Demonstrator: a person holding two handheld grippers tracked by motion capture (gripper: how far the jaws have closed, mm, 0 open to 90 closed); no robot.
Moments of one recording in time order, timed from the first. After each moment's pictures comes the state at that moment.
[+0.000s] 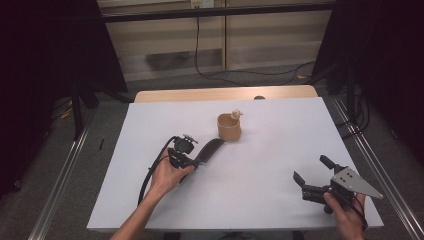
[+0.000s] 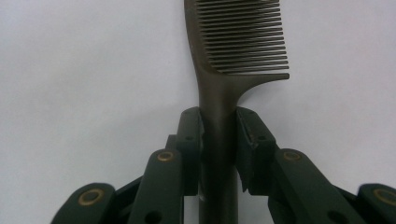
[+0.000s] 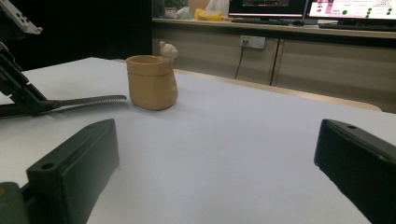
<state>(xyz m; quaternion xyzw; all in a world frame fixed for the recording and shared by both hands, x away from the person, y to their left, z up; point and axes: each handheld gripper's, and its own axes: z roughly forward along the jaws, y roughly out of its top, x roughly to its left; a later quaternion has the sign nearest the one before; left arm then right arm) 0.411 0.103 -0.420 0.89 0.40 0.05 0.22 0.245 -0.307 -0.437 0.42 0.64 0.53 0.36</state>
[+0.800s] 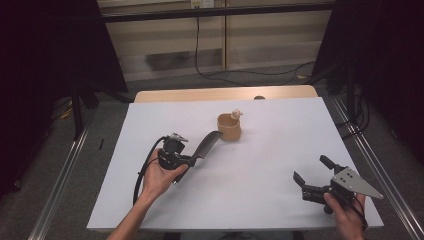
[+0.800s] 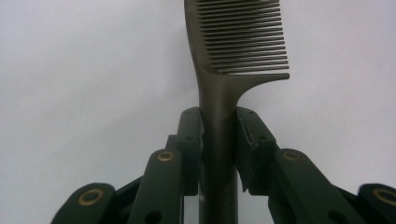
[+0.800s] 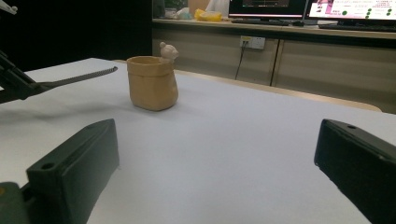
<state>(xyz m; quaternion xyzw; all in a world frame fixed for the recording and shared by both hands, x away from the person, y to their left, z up) 0.397 0.126 -0.404 0.86 0.38 0.05 0.32 0.244 -0.307 -0.437 0.42 0.63 0.53 0.36</state>
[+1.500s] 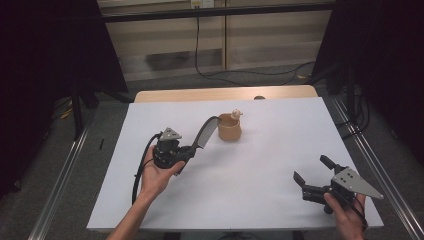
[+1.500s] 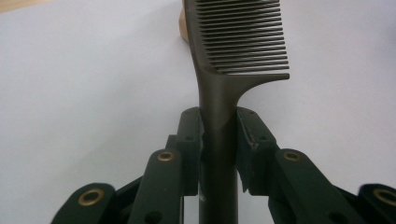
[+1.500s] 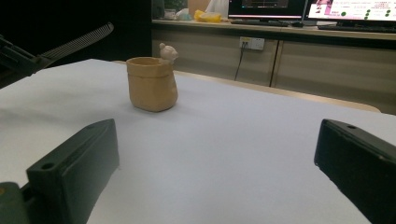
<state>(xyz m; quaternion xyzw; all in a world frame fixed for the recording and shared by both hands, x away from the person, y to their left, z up) 0.394 0.136 -0.394 0.83 0.35 0.11 0.41 0.244 -0.308 -0.437 0.42 0.63 0.54 0.37</state>
